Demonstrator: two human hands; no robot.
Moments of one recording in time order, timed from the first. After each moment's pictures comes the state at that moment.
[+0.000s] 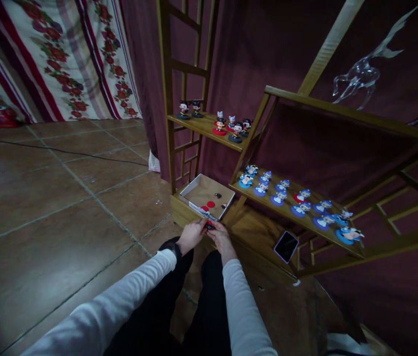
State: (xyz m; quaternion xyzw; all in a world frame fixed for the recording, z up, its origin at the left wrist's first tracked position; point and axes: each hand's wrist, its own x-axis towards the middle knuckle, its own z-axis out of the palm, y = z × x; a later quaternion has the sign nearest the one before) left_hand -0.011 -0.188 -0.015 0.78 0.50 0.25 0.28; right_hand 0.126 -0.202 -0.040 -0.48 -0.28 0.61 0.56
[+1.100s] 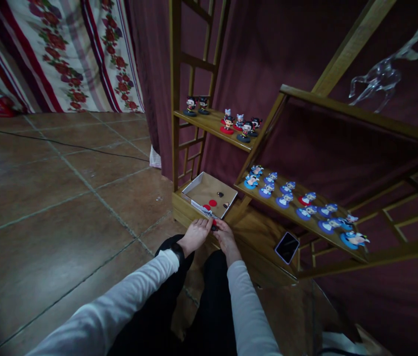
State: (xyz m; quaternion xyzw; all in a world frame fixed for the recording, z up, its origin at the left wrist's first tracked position) left_hand -0.014 -0.193 -0.008 0.89 0.42 0.18 0.09; right_hand 0.133 -0.199 -0.047 -0.50 -0.29 0.59 0.56
